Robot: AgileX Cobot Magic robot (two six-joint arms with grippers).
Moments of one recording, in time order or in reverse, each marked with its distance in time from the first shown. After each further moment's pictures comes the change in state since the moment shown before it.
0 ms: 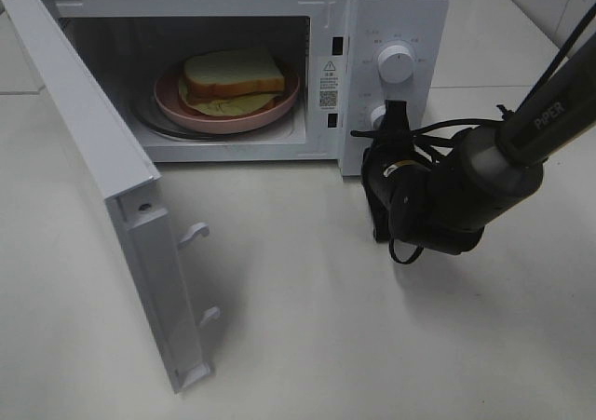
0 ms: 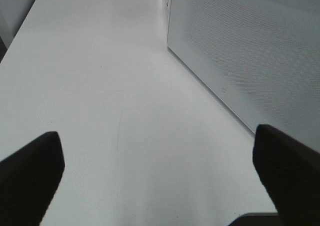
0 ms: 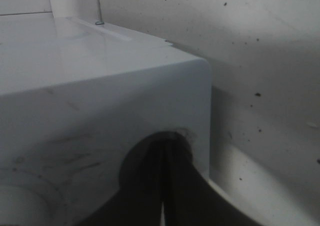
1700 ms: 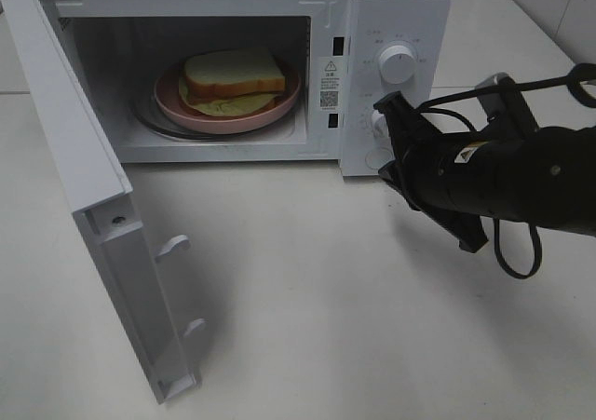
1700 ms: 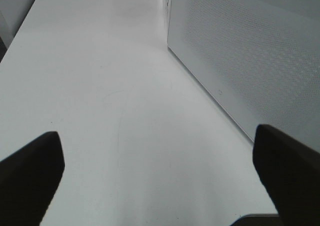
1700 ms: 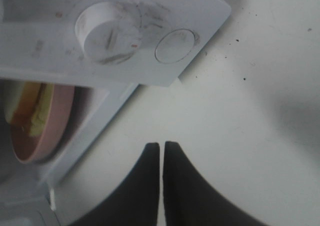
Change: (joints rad) left arm 0.000 0.000 0.000 0.000 0.000 0.000; right arm -0.002 -0.523 0.320 -0.161 0.443 -0.564
